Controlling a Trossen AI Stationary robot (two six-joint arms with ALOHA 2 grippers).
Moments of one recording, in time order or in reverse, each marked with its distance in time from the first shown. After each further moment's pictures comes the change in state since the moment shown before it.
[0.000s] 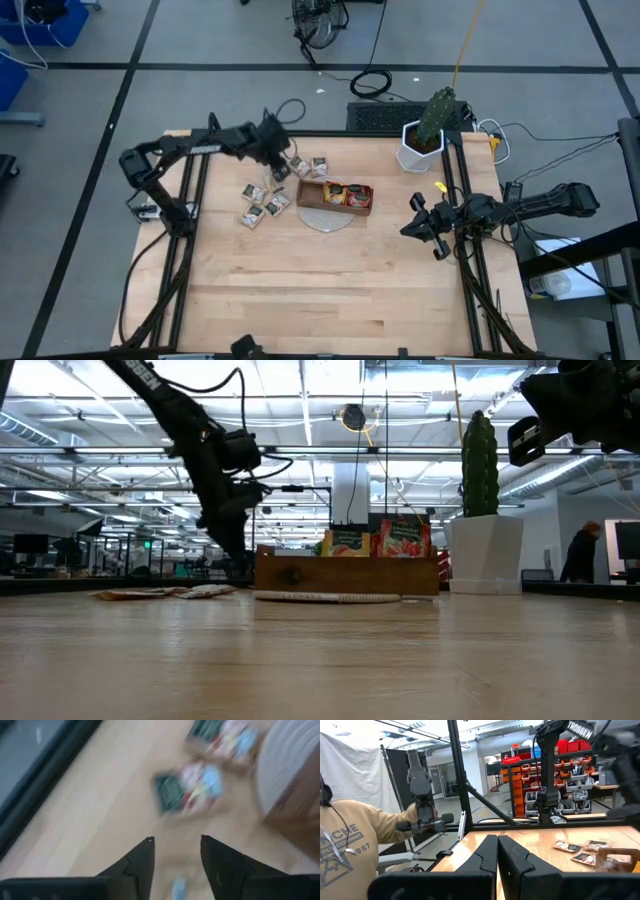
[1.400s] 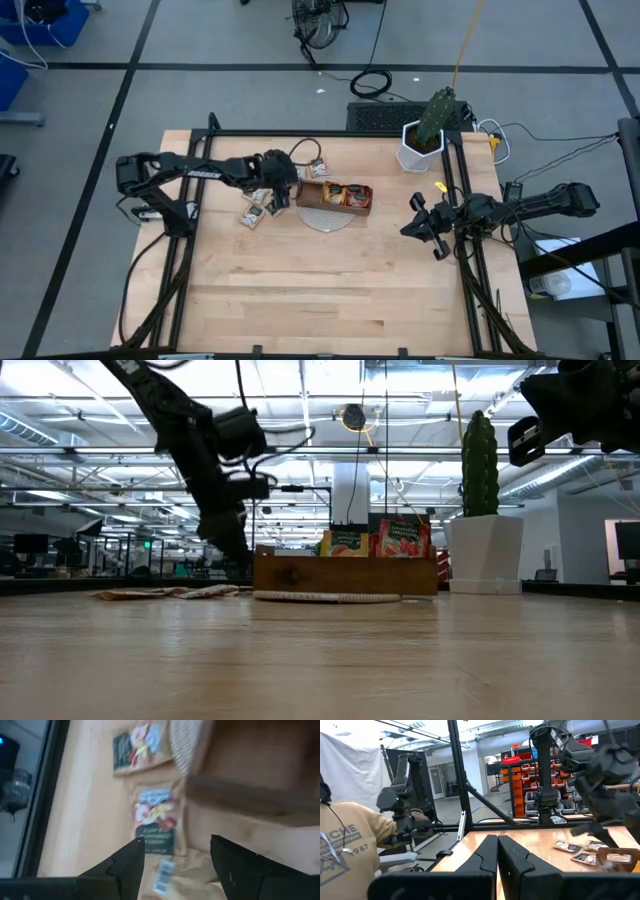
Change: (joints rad) left arm -0.303 -0.060 -0.159 0.170 -0.257 0.236; right arm 0.000 0.000 0.000 0.000 0.000 0.000
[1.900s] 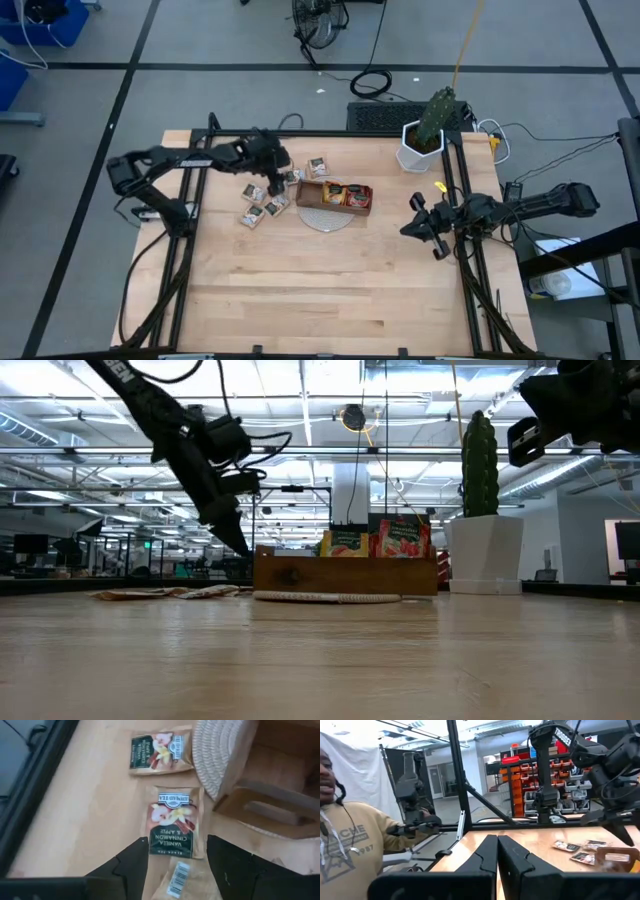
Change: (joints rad) left arm 0.209 -0.051 -0.031 0.048 0.297 -0.012; right arm 0.000 0.000 0.000 0.000 0.001 -0.003
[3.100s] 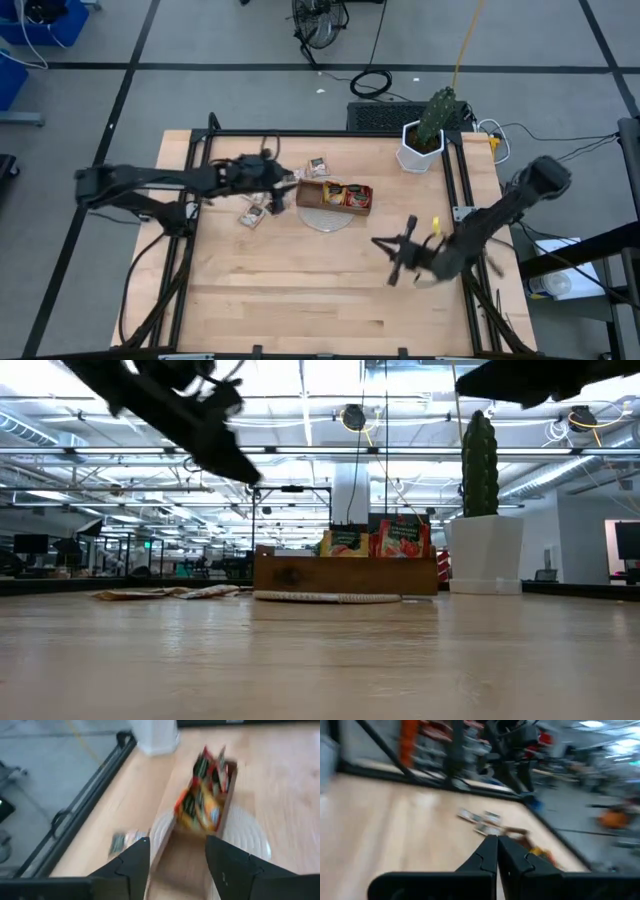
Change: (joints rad) left arm -0.325 -0.310 -0.128 0.241 -0.202 -0.177; right arm 0.553 0.831 0.483 -0.029 1.202 -0.271
